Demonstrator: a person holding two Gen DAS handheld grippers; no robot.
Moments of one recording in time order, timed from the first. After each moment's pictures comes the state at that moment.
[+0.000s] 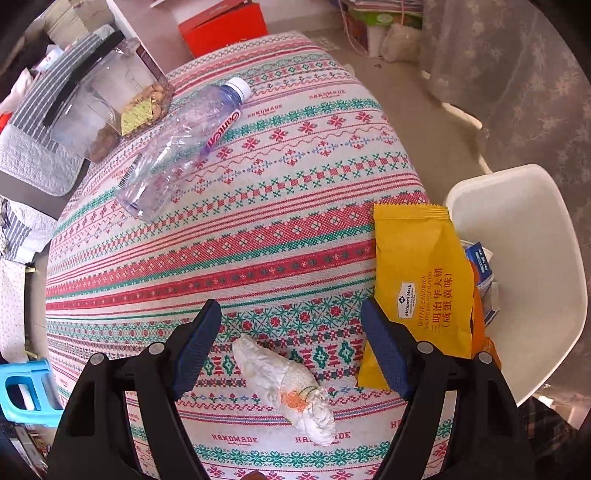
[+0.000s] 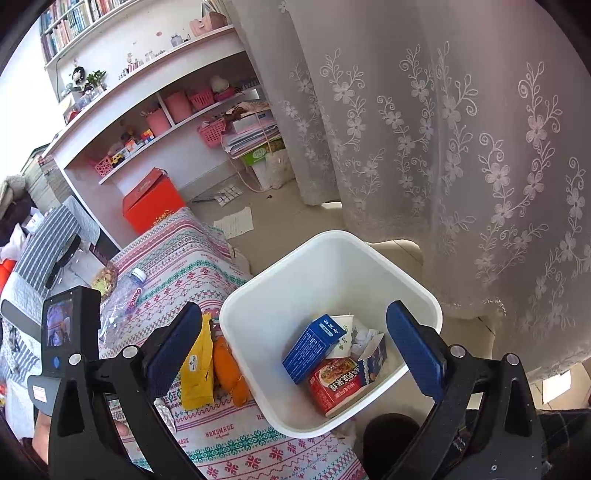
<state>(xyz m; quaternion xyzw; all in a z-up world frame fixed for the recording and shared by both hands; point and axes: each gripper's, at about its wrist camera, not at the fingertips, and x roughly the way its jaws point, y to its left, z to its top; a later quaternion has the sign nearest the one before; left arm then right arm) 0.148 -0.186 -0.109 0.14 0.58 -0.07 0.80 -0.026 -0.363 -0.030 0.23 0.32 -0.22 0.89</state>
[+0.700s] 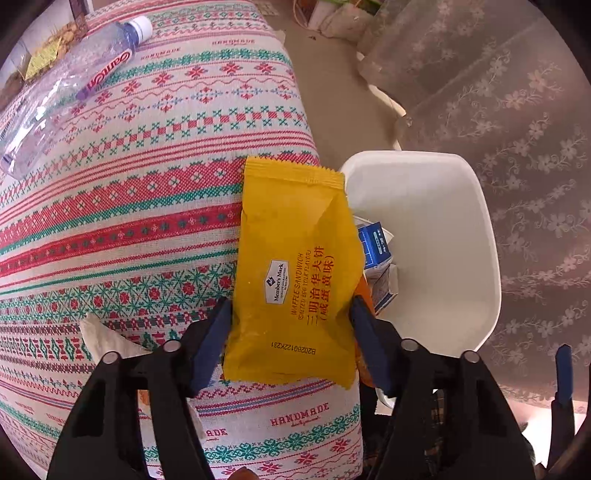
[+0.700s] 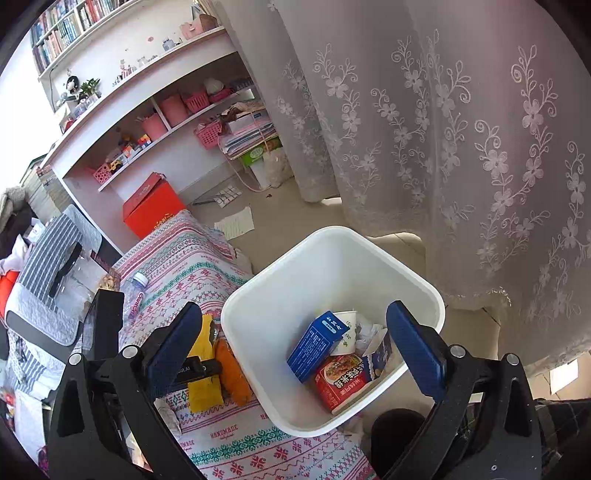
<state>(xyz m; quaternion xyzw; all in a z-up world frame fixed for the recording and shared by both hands) 0.149 -0.215 -0.134 -0.01 0.66 -0.21 0.72 -0.028 -0.366 -0.035 0.26 0.32 -0.22 0.88</state>
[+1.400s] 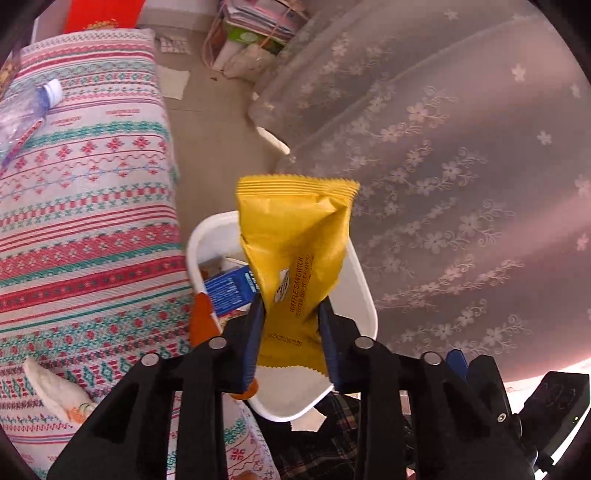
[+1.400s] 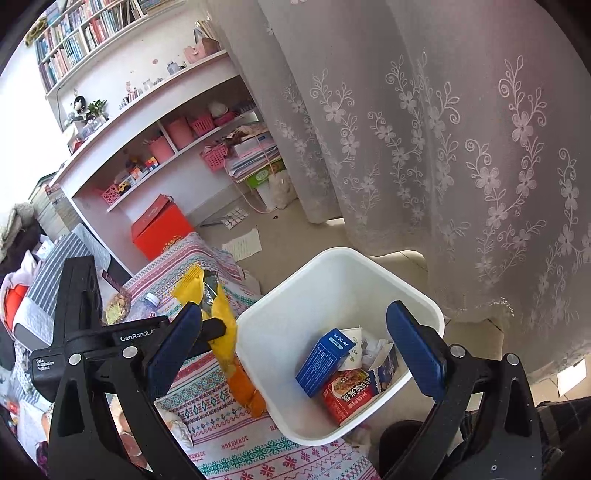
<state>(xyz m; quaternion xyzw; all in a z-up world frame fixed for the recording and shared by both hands) 0.146 -0.243 -0.076 -0.12 0.58 -0.39 0.70 -0.042 -0.370 -0.023 0.26 0.27 -0.22 0.90</state>
